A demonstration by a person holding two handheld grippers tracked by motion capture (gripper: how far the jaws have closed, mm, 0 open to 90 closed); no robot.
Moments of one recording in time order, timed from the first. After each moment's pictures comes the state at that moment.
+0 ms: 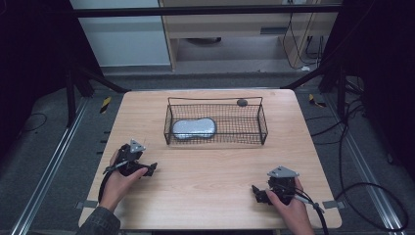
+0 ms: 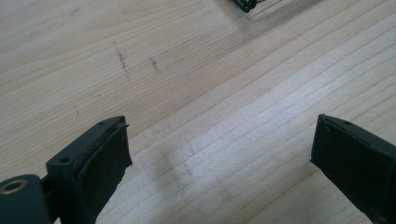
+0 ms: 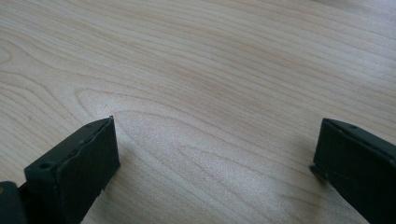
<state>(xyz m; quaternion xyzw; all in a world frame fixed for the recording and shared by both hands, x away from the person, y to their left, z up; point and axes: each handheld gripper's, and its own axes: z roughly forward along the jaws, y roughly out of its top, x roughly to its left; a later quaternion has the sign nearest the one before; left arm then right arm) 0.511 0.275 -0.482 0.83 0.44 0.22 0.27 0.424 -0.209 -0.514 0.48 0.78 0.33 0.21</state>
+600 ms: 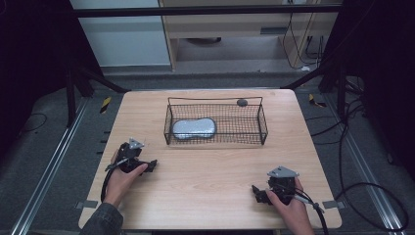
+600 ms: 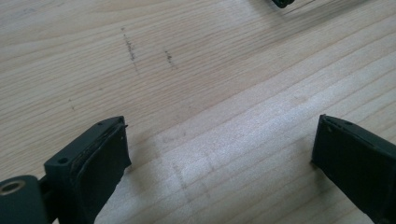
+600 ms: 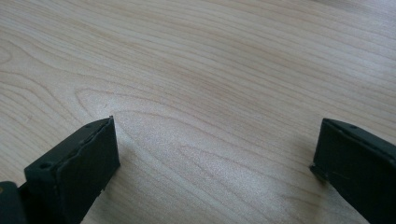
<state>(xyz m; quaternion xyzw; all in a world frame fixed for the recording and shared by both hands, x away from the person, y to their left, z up) 0.526 0.280 -0.499 0.81 0.47 0.21 0.28 0.424 -0.209 -0.514 0.48 0.78 0.33 0.21</state>
